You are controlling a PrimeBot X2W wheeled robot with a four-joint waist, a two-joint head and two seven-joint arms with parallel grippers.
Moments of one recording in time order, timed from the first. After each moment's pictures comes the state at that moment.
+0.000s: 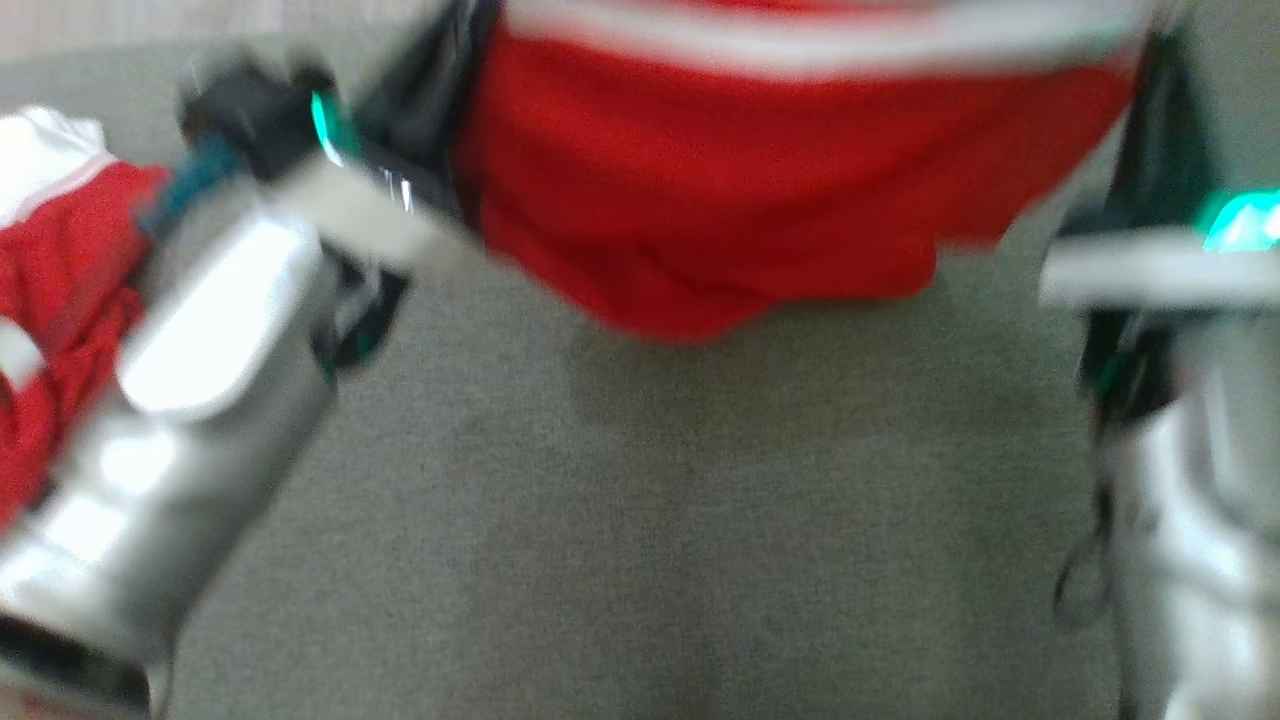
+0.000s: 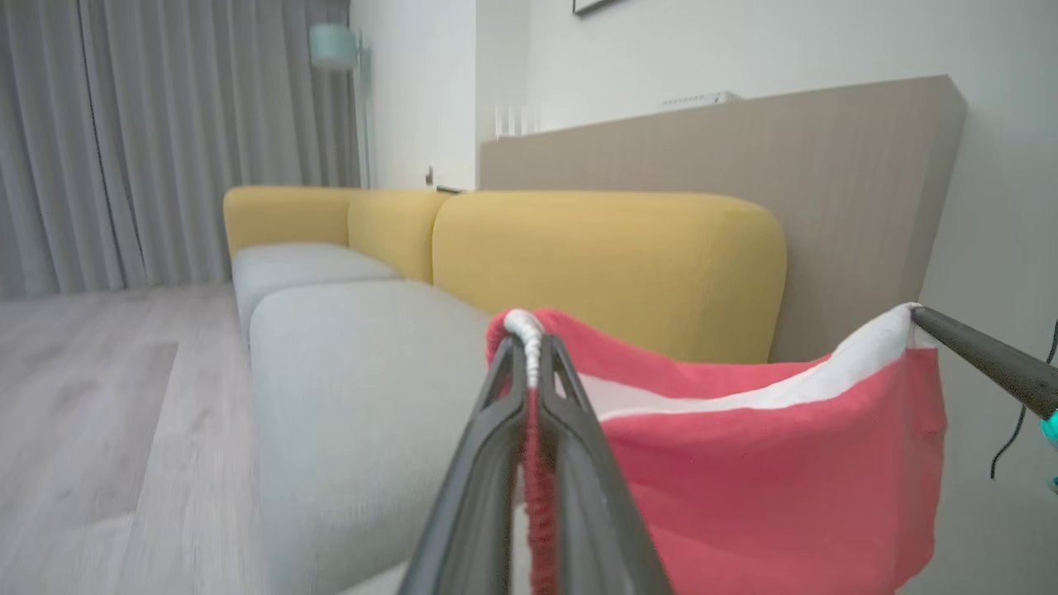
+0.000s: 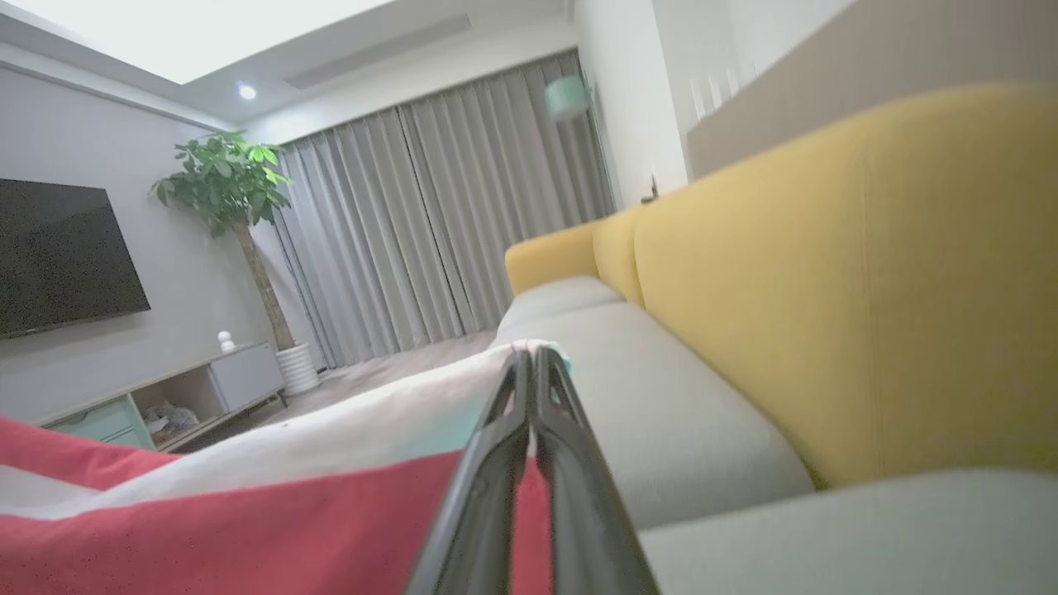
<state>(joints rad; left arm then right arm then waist) -0.92 0.34 -0.78 0.44 -0.73 -0.13 -0.25 -0.51 -0.05 -0.04 0.28 0.30 0.13 -0.26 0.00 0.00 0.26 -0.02</state>
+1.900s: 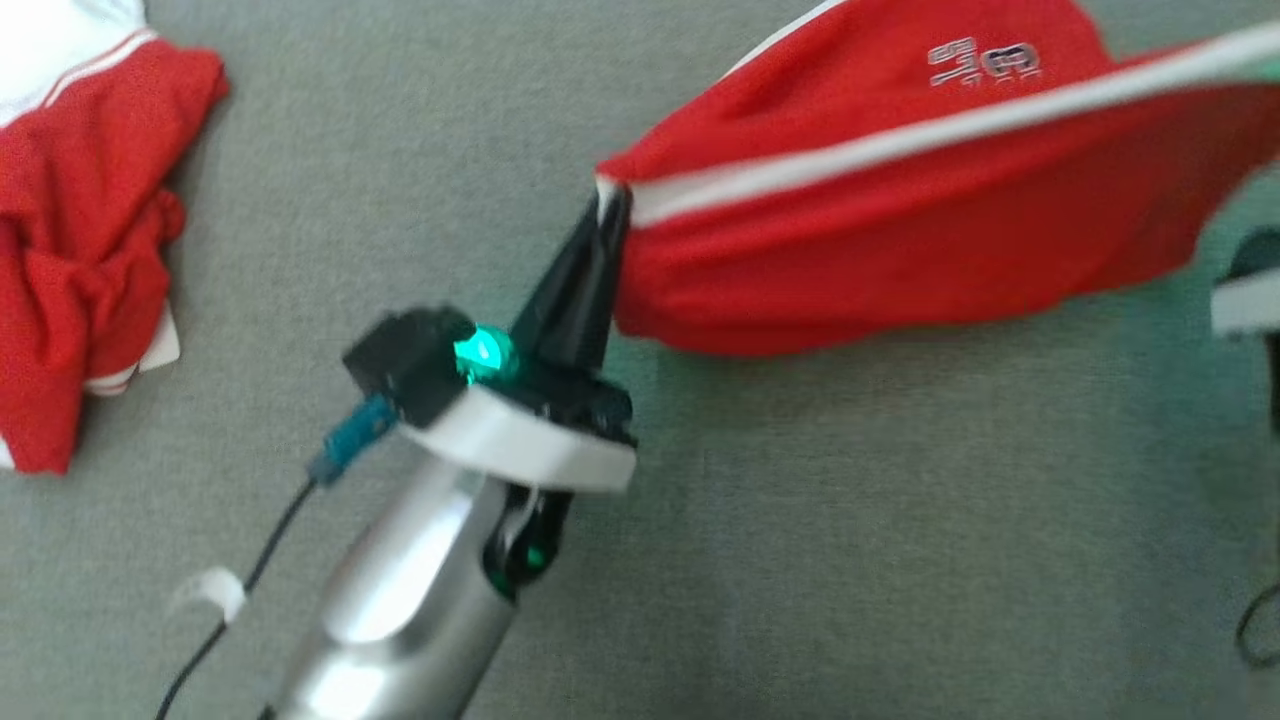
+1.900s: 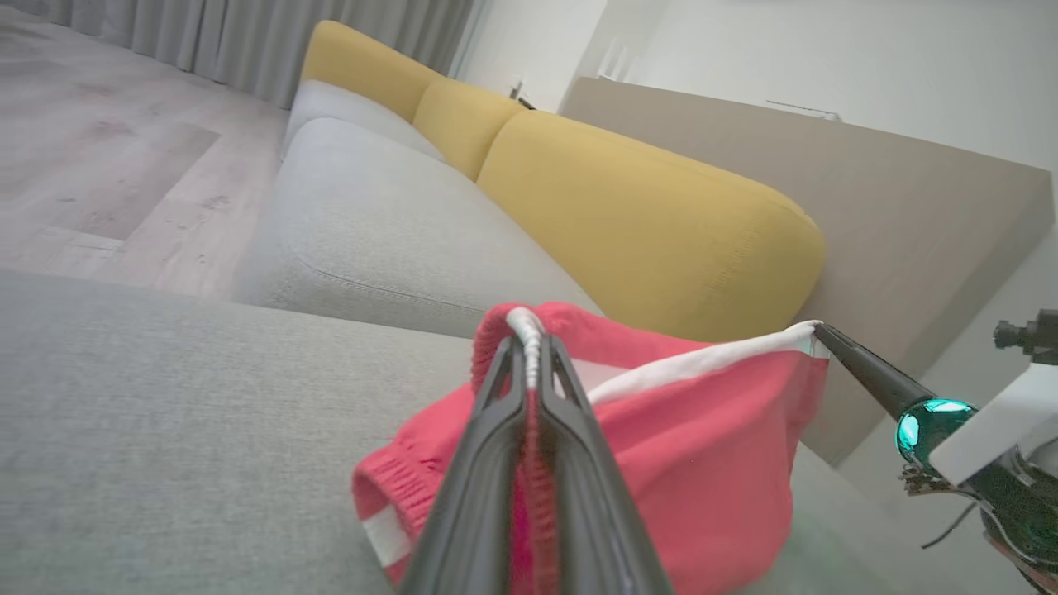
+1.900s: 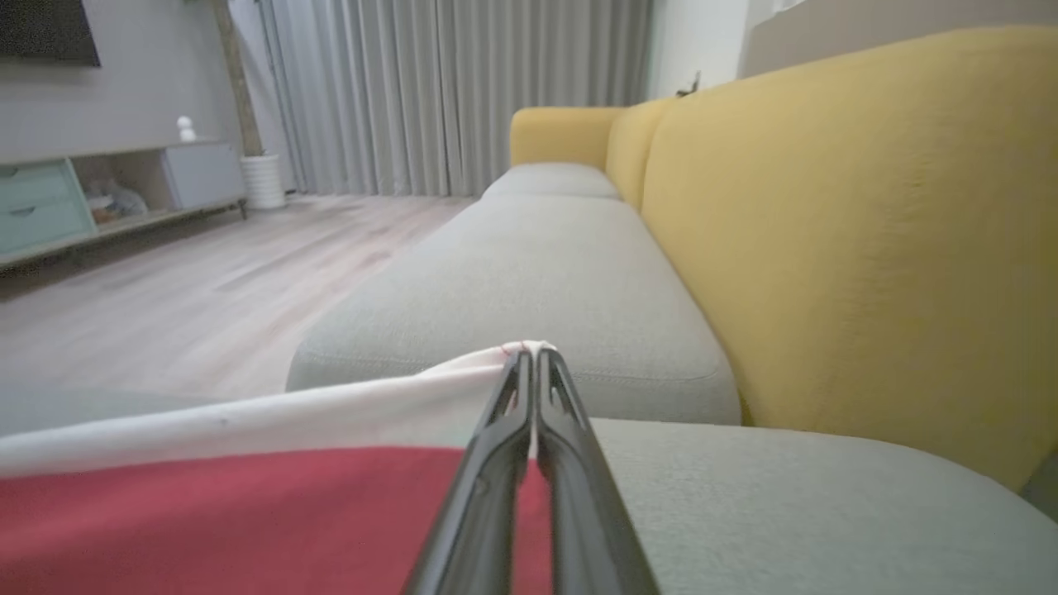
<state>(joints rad) -0.47 0.06 -0.57 0.21 -0.57 -0.13 -0.26 -0.38 -0.27 -0.13 0.10 0.22 0.13 -0.10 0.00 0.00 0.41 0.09</state>
